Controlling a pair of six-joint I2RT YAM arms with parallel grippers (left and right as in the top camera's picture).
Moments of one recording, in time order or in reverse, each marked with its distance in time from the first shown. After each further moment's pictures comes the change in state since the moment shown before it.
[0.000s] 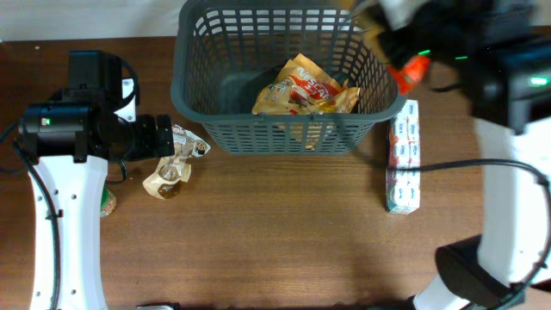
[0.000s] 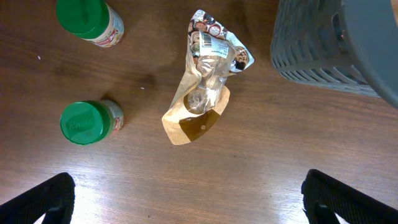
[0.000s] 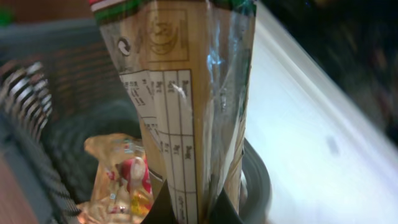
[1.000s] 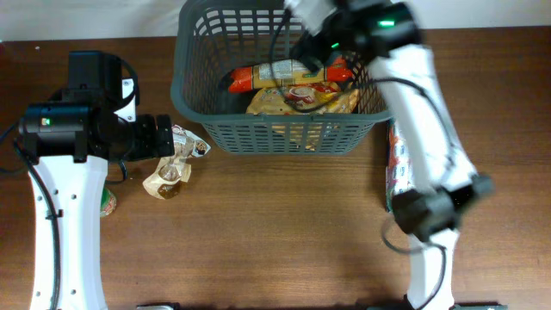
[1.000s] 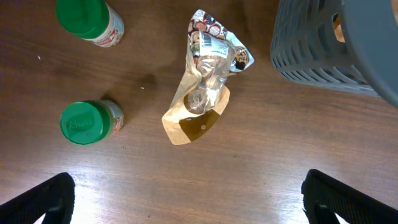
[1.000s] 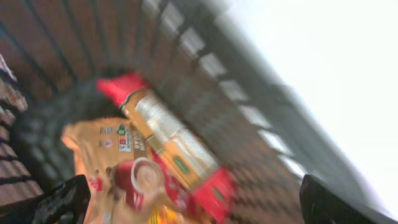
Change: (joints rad) left arm 0.000 0.000 0.000 0.000 0.000 0.000; right arm 0.006 0.307 0.049 0.049 0.061 0.145
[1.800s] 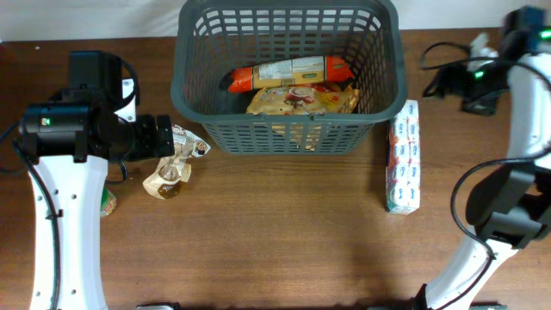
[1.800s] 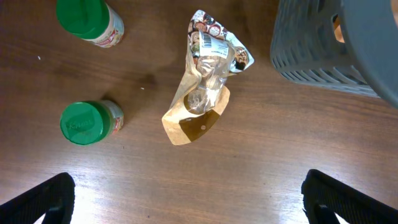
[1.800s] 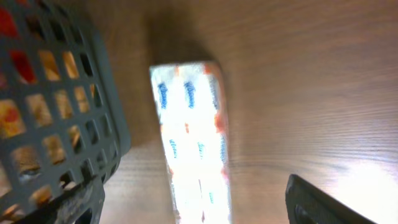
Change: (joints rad) left arm 0.000 0.000 0.000 0.000 0.000 0.000; right arm -0.584 -0.018 -0.555 -0.138 -0.151 0.543
